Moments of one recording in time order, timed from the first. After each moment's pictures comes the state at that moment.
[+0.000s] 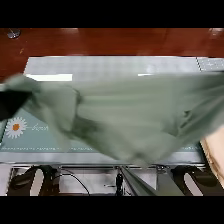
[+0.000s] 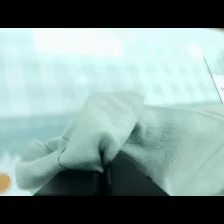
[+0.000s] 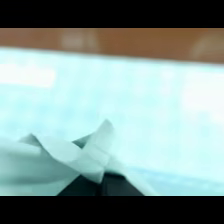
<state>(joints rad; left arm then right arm) 0.32 -0.44 0.86 0.72 -1.37 -1.33 -0.03 -0.59 1.37 -1.31 1.41 1.54</state>
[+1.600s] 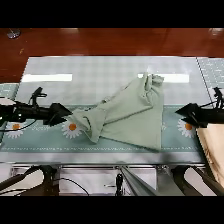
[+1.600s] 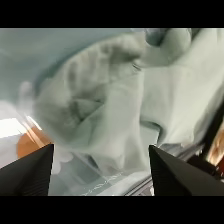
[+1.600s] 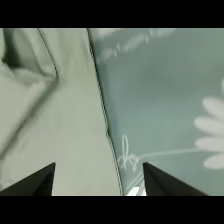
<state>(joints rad) 0.27 -1.27 0.66 0.68 -1.25 -1.13 -0.56 -1.01 0.62 -0.89 1.23 1.28</state>
